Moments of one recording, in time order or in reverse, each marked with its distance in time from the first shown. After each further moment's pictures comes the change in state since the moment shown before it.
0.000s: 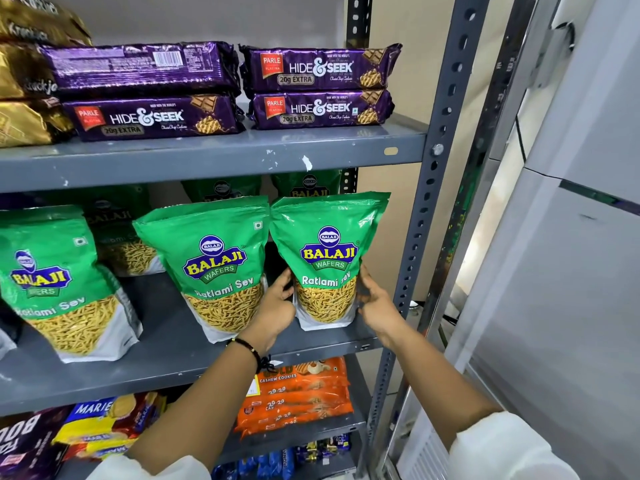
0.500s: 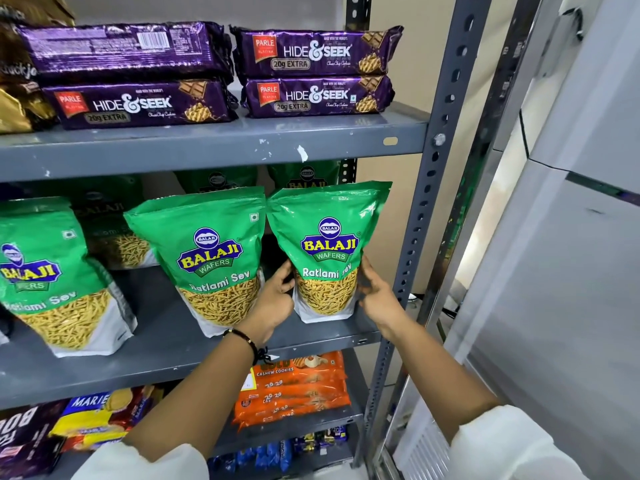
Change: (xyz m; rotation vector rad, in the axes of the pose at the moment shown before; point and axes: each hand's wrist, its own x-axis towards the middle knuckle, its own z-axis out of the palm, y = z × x) left_hand 0.000 0.005 0.003 0.021 -0.028 -0.029; right_hand 0.007 0.003 -0.008 0.008 0.003 -0.001
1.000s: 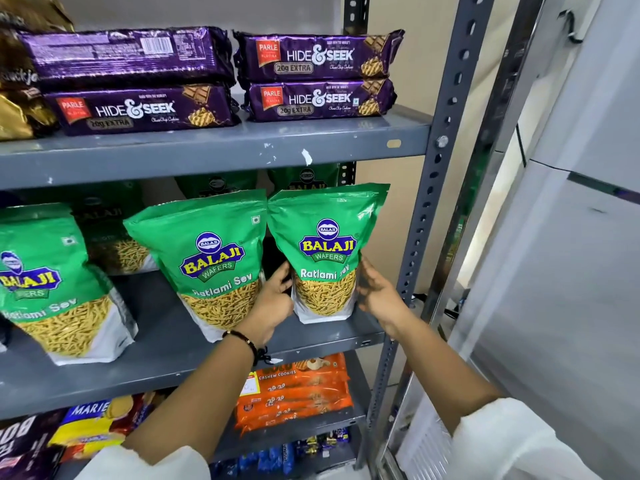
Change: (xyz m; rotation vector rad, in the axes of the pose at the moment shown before) left_hand 0.001 0.006 -0.008 -0.038 0.012 -0.036; right_hand 0.016 0.010 -0.001 -0.005 0.013 0.030
